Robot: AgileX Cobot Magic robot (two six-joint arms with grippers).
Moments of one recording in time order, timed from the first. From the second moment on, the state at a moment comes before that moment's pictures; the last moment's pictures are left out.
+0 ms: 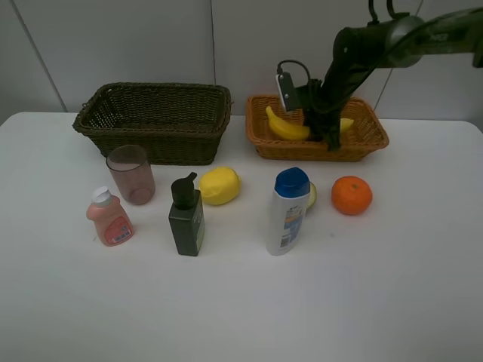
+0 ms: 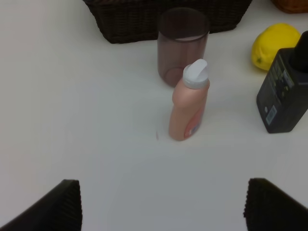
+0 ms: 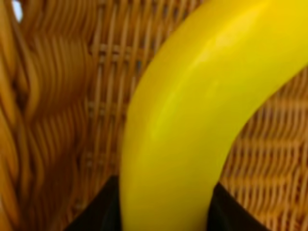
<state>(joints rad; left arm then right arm) -0.20 -0.01 -0.41 -0.09 1.08 -0.02 0.27 2.32 -1.82 -0.04 0.79 -1.51</state>
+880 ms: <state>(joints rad) -0.20 -0.01 -0.41 -0.09 1.08 -0.02 0.27 2.33 -1.82 -0.03 0.75 -1.51</state>
